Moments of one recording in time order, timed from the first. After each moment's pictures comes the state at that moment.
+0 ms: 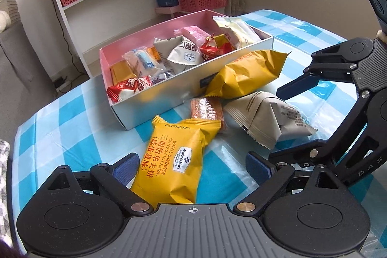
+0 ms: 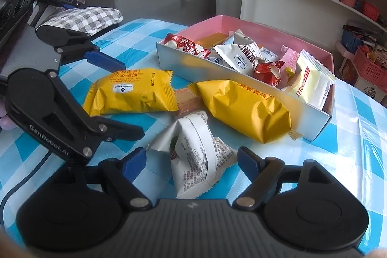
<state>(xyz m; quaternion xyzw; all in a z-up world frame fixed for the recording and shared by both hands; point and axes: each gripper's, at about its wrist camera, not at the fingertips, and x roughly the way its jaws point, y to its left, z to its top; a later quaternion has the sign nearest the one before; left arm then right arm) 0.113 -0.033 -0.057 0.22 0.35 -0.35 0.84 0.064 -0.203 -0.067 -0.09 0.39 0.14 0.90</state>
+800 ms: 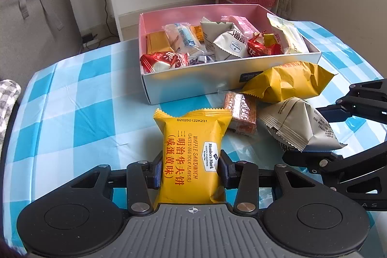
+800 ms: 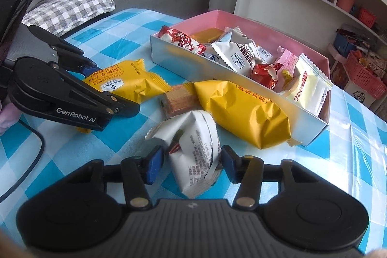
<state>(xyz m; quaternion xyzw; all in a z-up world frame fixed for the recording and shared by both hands) 0.135 -0.026 -0.065 0.12 0.42 -0.26 0.86 0.078 -0.188 -0.070 -0.13 0.41 0.10 0.90</state>
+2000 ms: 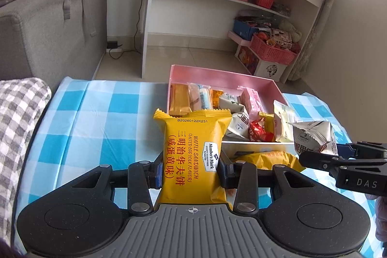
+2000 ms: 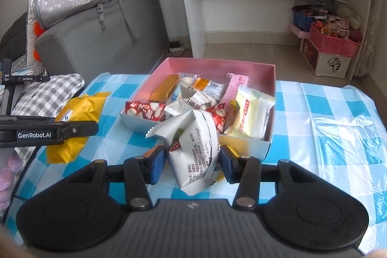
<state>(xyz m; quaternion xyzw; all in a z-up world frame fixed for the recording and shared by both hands) 0.147 -0.007 0.018 -0.01 0.39 -0.22 0.90 0.084 -0.236 0.005 0.04 0.38 0.03 0.93</state>
